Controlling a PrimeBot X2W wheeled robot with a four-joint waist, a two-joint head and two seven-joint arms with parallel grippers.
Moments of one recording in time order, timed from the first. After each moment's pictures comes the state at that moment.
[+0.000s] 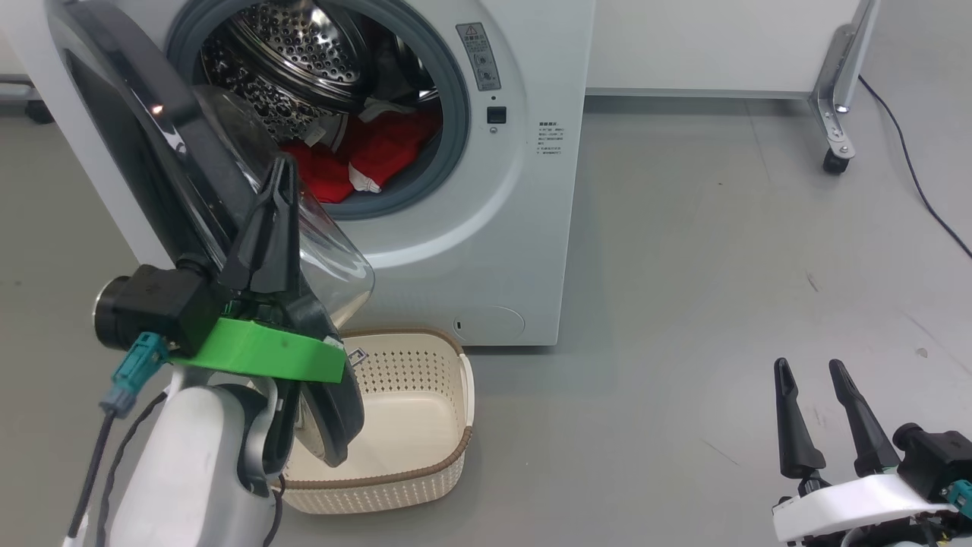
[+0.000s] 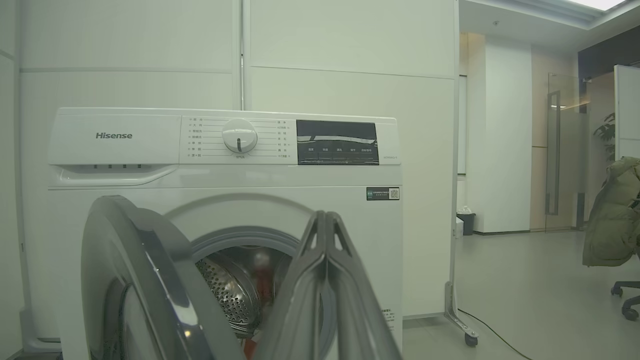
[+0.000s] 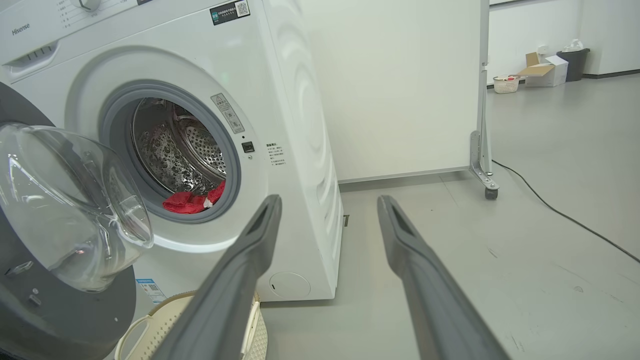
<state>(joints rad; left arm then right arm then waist) -0.34 0.05 -0.23 0.02 -0.38 -0.07 -0.18 0.13 -0.21 0.20 0.02 0.55 0.05 -0.26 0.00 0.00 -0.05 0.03</state>
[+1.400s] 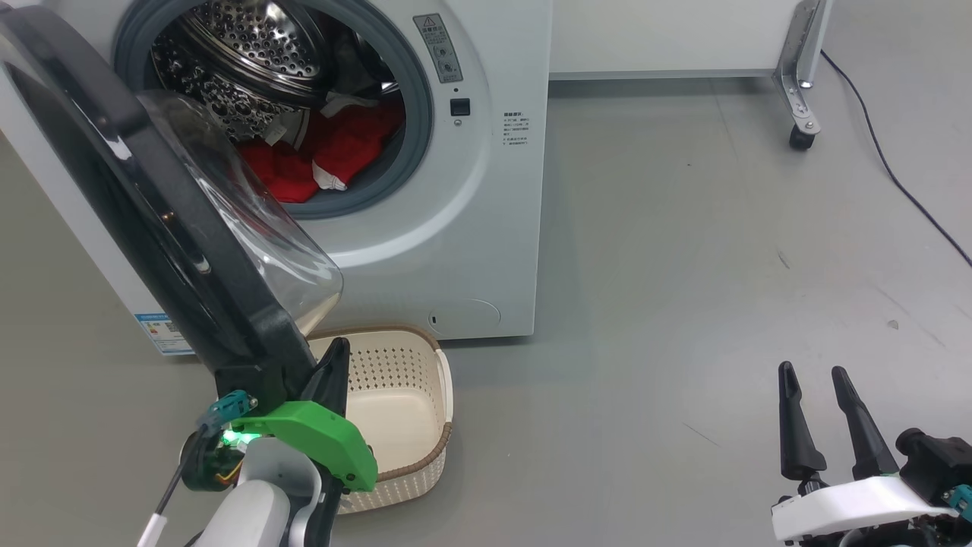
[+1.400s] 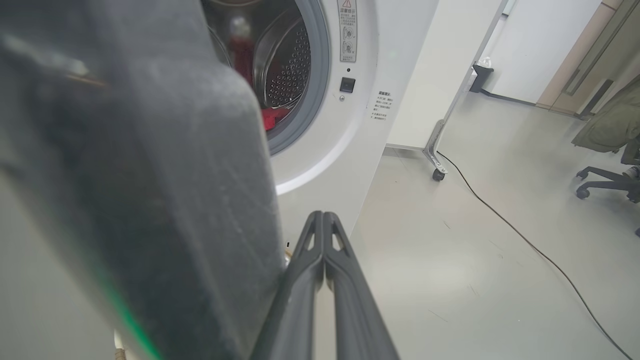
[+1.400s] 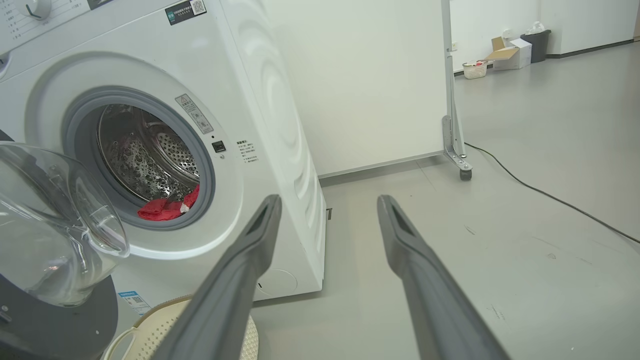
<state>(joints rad) -0.22 0.04 -0.36 0.32 -0.58 0.02 -0.01 0.13 -0.16 0.15 0.06 0.54 0.08 -0.26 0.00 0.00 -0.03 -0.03</state>
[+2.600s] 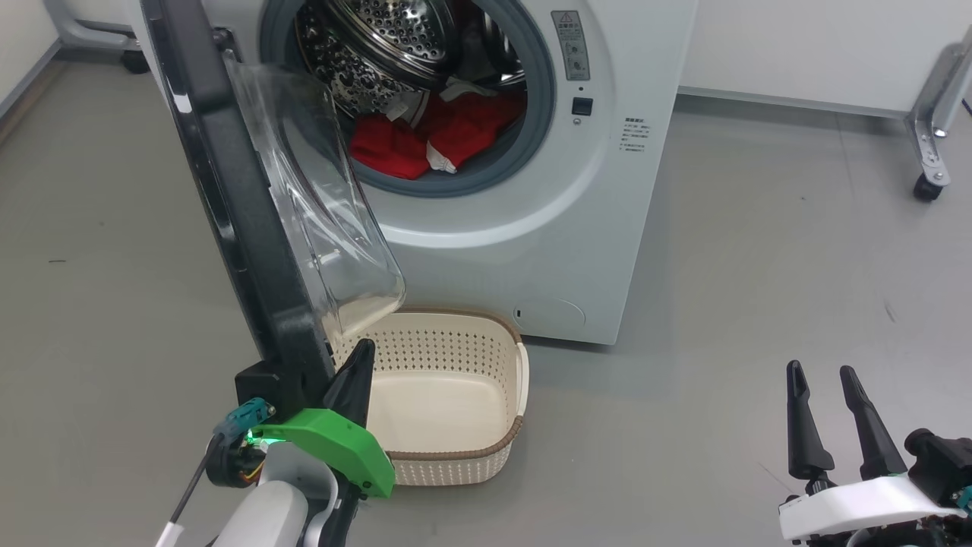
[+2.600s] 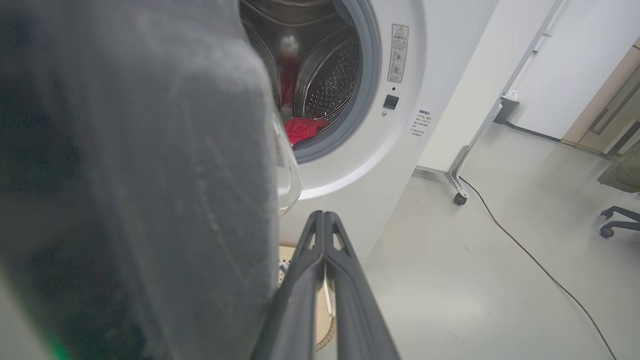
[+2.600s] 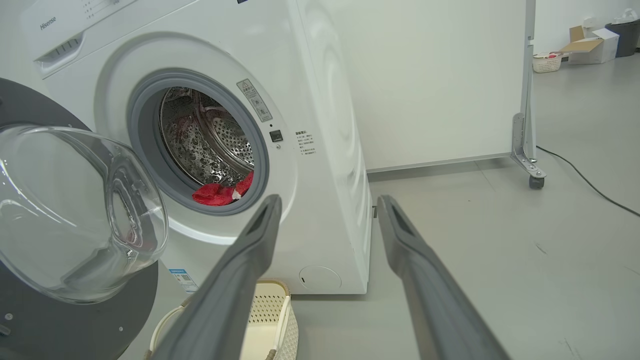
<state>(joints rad) -0.25 0.02 -0.41 0.40 -0.62 0.04 -0.10 0.14 -0.15 0.12 0.06 0.54 0.10 -0.26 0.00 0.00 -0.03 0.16</state>
